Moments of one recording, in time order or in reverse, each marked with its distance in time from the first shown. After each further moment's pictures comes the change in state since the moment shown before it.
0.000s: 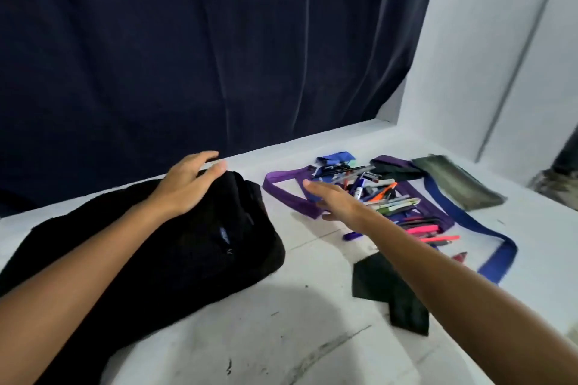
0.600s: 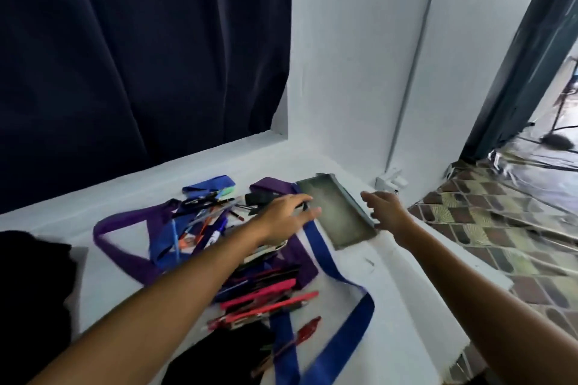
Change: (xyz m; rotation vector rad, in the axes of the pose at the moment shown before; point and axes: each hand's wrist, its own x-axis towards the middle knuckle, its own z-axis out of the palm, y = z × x) left_hand 0.118 0.290 0.357 -0.122 -0.597 0.221; right_hand -0.005 0.154 -0.382 0.067 0.624 0.161
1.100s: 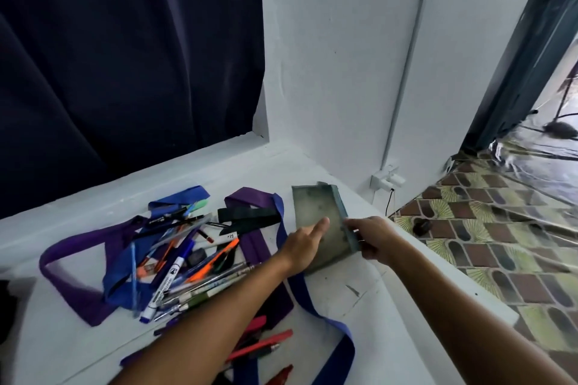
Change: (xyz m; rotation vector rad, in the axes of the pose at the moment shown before) left_hand 0.079 0.023 0.085 -0.326 -0.097 -0.204; right_hand 0.057 0.026 -0.010 0.119 -0.139 0.339
